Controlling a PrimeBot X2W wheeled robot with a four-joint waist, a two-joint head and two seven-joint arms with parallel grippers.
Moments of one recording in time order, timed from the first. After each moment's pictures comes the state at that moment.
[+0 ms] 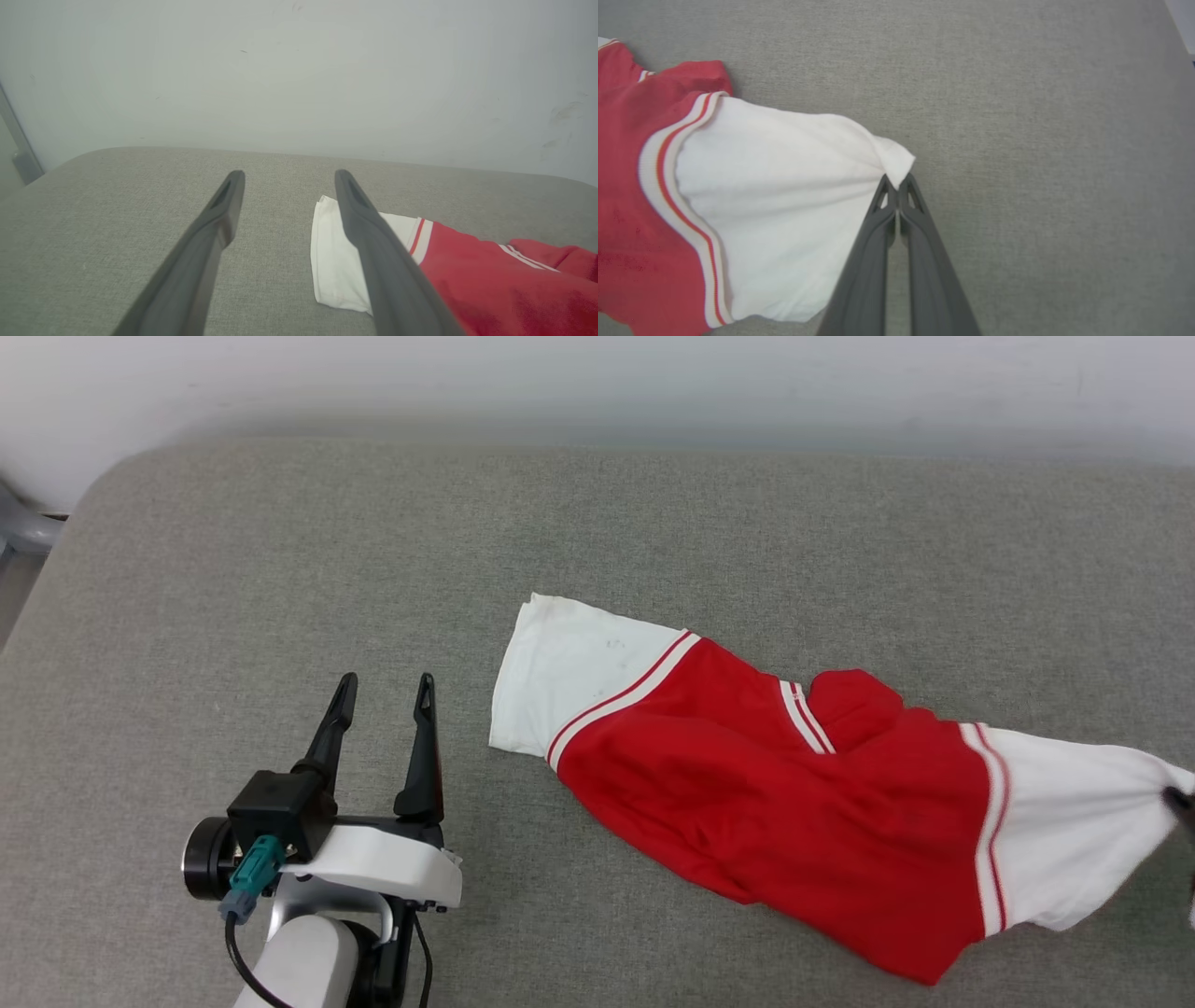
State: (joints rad) left arm -0.20 0.18 -0.23 0.11 -0.33 0.11 -0.26; right arm -0.11 -0.47 -0.14 0.11 0.50 0.13 0.55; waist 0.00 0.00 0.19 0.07
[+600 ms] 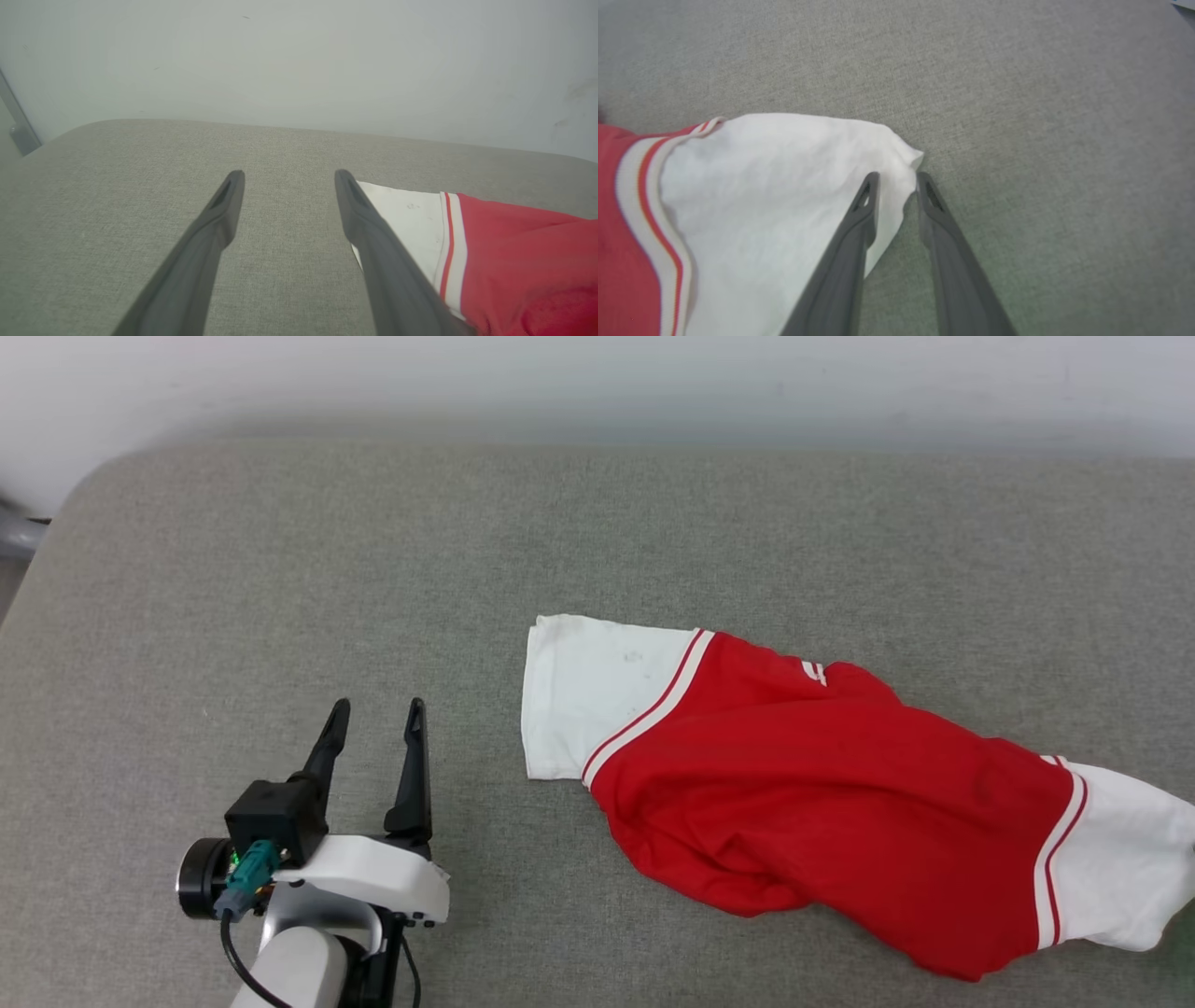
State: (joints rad) left arm -0.19 0.18 -0.22 0.17 -0.34 0.10 -0.25; right arm -0.13 -0.37 -0.32 0.44 0.47 0.13 0.31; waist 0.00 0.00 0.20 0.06
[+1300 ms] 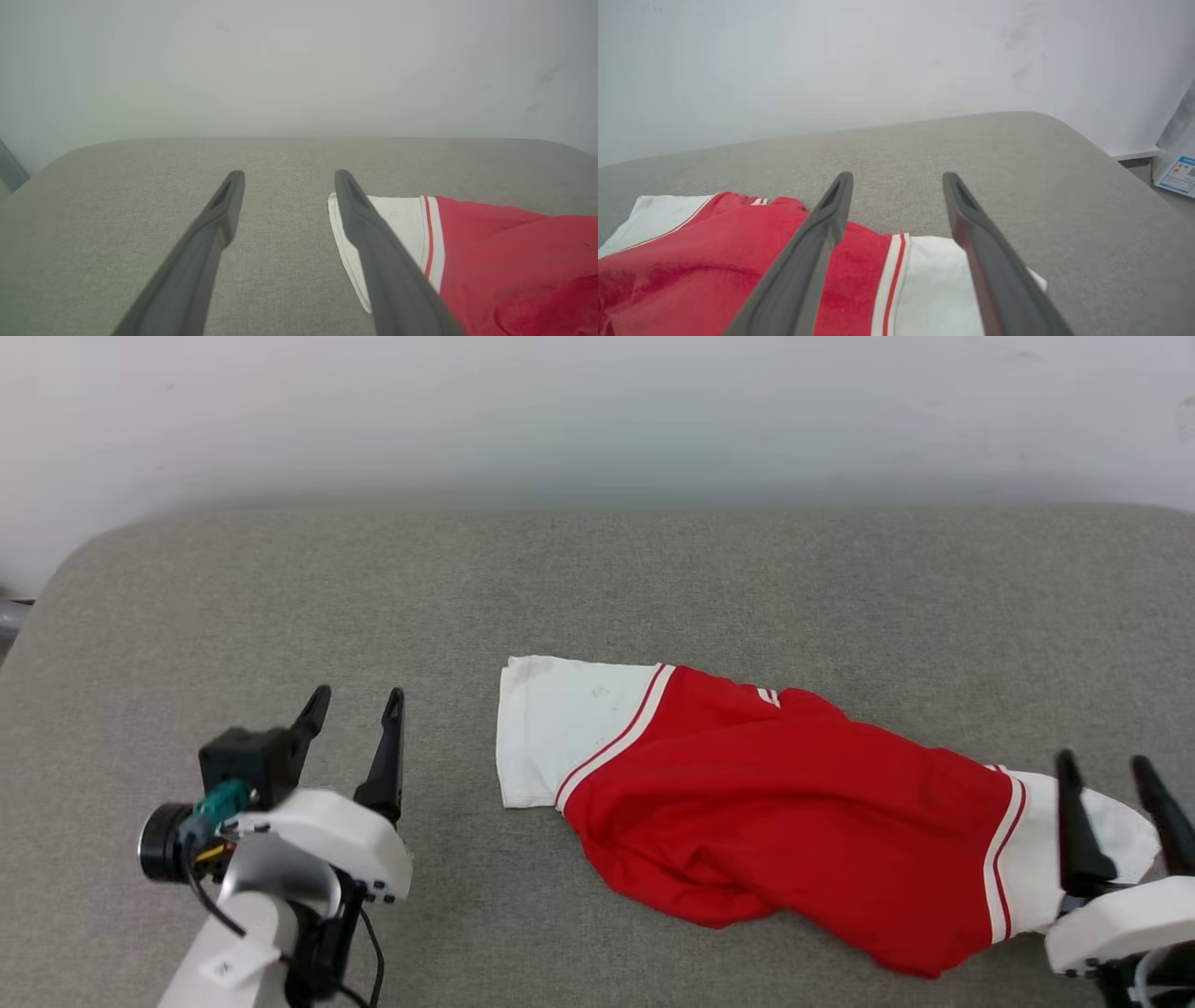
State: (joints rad) left arm -0.23 0.28 -0.22 0.15 -0.39 0.06 -0.06; right arm -0.02 -0.12 -0.23 0.06 0.23 0.13 -0.03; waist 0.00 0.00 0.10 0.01
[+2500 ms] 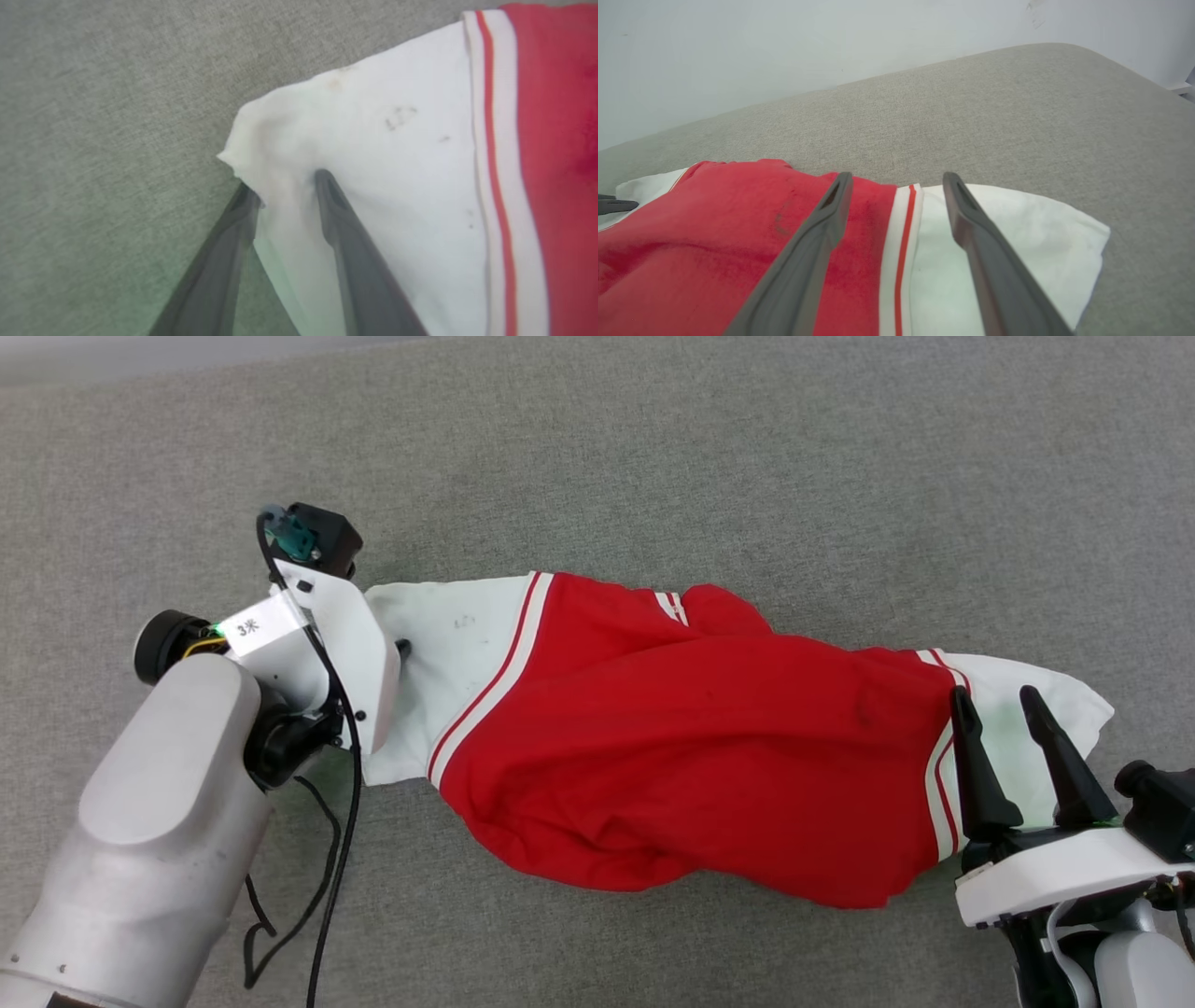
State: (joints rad) left arm -0.76 0.42 -0.51 0.52 -0.59 -0.13 0.70; right arm -0.11 -0.07 -0.05 0.03 0.31 0.13 -0.09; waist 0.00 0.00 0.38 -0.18
